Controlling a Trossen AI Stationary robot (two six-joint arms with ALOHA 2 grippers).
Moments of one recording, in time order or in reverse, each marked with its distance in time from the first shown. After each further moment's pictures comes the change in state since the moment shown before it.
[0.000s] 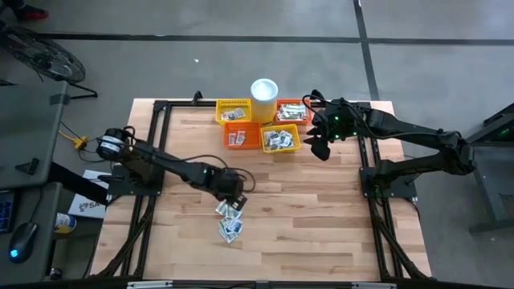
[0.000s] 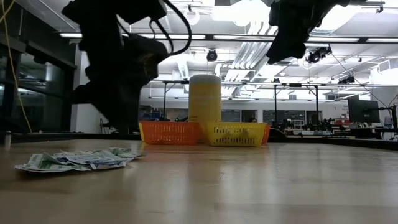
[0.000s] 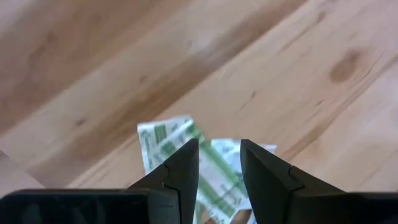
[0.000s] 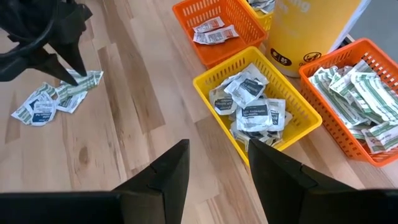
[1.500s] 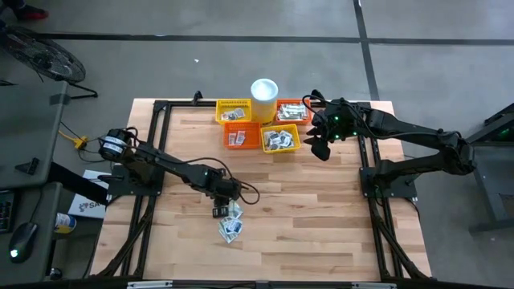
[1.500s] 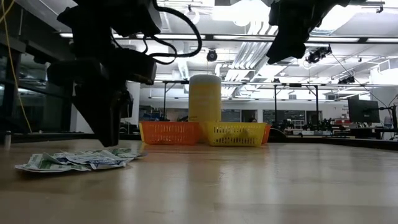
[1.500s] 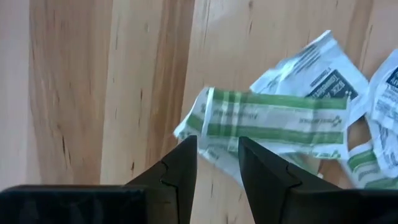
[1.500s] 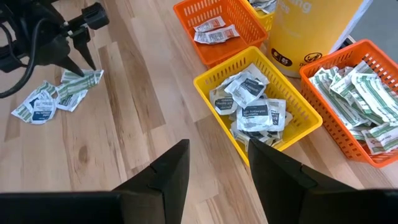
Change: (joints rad) left arm -0.014 0.028 -0.036 -0.061 -0.006 0.840; right arm 0.000 0.000 0.000 -0.001 -0.002 -0.008
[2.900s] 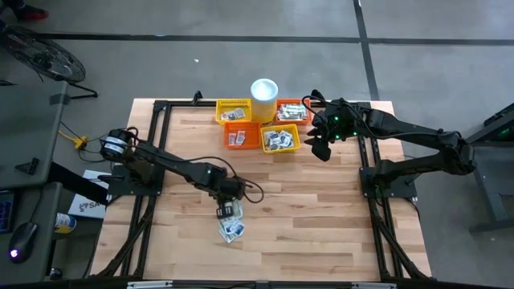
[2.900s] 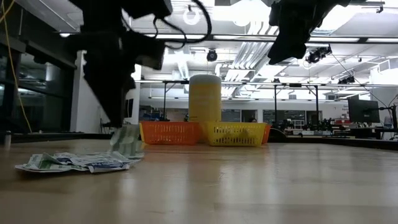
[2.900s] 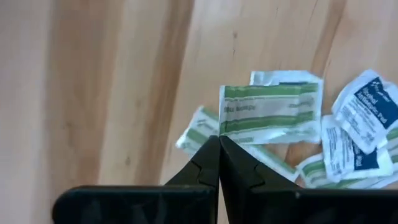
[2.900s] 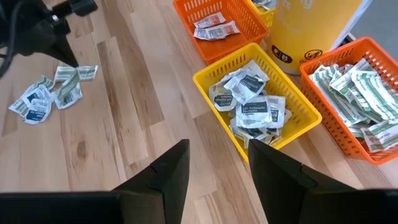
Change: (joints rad) left arm 0.000 0.012 0.126 -0.130 0.021 -0.083; right arm 0.000 0.000 0.000 -0.014 0.001 -0.011
